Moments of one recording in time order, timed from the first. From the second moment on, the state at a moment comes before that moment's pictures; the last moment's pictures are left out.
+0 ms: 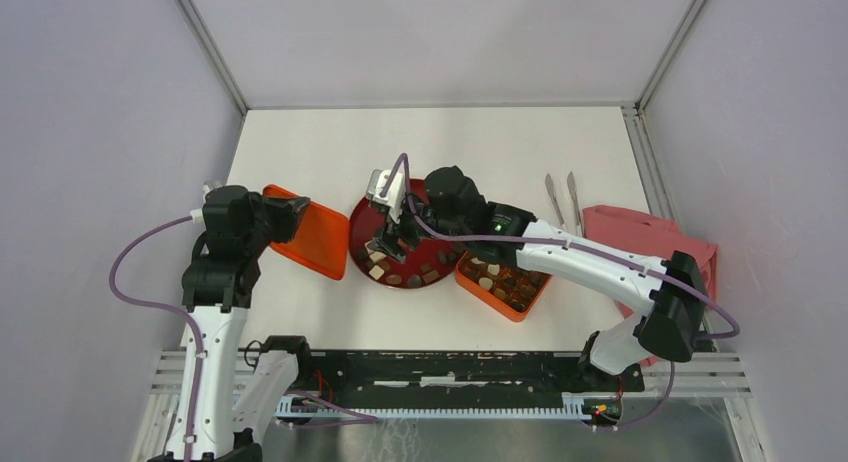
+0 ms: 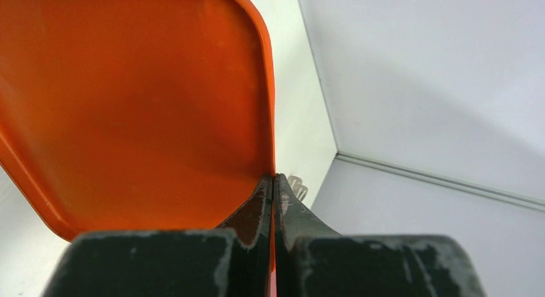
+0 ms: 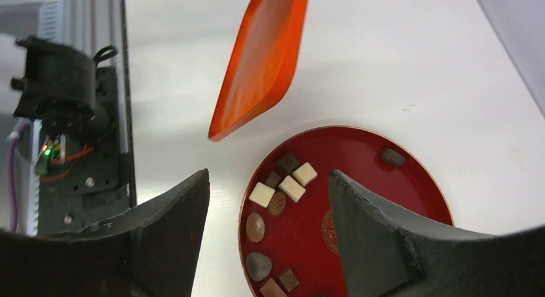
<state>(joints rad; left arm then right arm) -0.01 0.74 1.00 -0.77 0.03 -1.24 1.04 1.50 1.31 -0.16 -0.28 -0.22</state>
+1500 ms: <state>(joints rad) -0.42 0.83 1.10 -0.49 -0.02 -1.24 0.75 1.37 1.17 -0.06 -0.52 -0.17</state>
